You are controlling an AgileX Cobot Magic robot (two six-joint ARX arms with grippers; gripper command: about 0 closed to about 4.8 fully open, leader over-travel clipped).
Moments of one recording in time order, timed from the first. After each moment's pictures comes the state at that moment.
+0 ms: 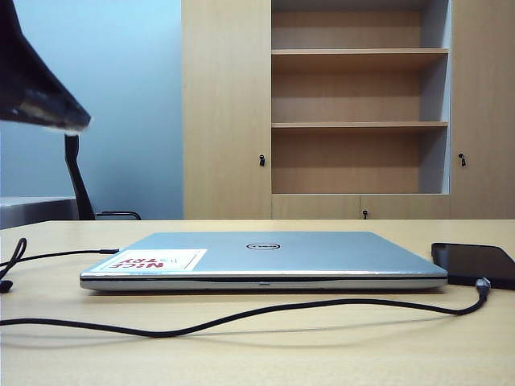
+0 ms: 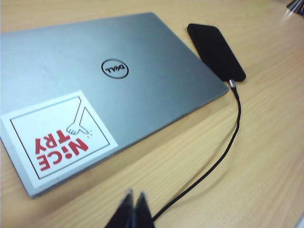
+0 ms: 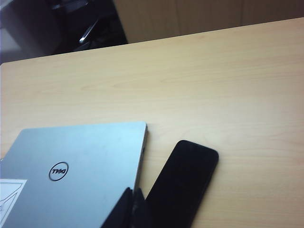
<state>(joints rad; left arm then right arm) -0.66 0.57 0.39 -0.24 0.12 -0.22 -0.06 0.51 0.75 -0.55 -0.25 0.15</state>
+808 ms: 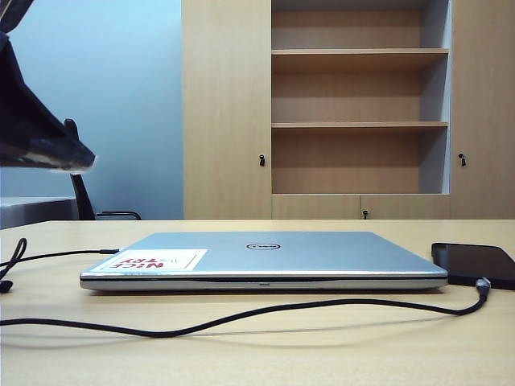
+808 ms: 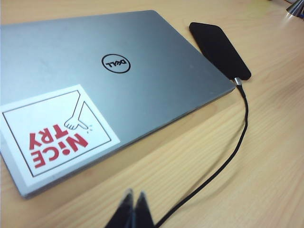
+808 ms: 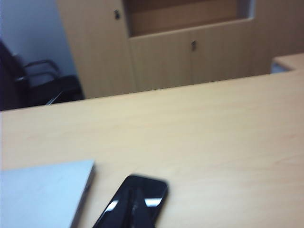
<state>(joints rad) -0.66 0.57 0.25 -0.05 0.12 -0.22 -0.06 0.00 0.19 -0.16 -0.03 0.13</state>
